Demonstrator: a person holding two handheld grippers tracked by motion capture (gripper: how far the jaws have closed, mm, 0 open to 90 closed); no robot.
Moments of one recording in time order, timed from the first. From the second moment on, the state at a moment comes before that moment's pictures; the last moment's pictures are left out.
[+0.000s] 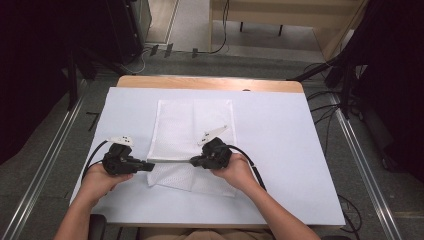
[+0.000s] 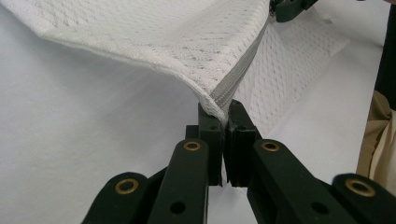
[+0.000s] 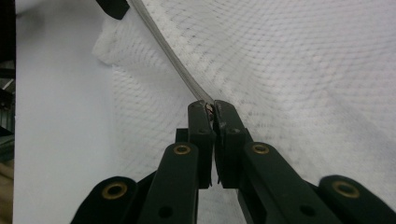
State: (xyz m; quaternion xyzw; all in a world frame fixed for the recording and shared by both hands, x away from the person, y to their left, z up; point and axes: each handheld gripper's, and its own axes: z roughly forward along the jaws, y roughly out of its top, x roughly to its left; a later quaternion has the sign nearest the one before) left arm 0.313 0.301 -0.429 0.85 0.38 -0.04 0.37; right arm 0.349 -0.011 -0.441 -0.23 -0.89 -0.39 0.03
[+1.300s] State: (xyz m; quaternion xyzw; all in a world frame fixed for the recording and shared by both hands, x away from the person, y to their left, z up) left arm 0.312 0.303 -0.429 0.85 0.38 -0.05 0.37; right arm 0.351 -0.060 -0.449 -0.27 -0.88 -0.38 0.03
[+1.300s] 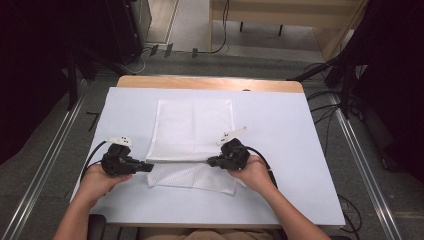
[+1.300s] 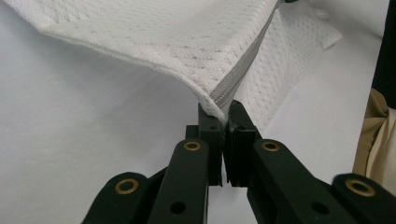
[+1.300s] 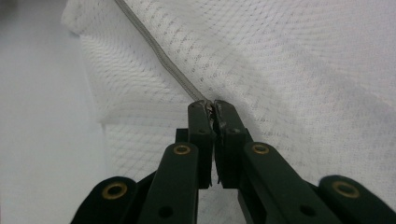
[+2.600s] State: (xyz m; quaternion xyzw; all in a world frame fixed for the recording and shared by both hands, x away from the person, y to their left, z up) left arm 0.311 0.305 -0.429 0.85 0.38 -0.06 0.37; right arm 0.352 -0.101 -0.451 -0.29 -0.88 -0.36 0.02
